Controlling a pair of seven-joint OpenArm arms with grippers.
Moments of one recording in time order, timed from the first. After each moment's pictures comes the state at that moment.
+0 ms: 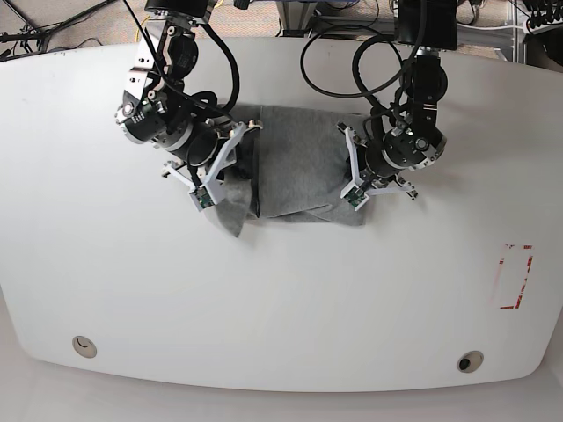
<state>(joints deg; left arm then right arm) 1.9 -2.4 3.7 89.3 6.9 -38.8 47.8 -6.7 -7.7 10.8 111.7 22.9 36.6 -68.4</state>
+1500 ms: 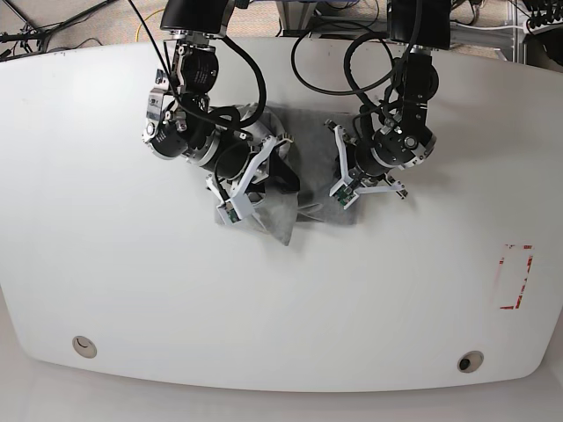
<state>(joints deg) 2.1 -1.4 4.8 89.3 7.4 -38.5 47.4 -2.2 -9.2 8.4 100.6 33.7 37.0 -64.4</state>
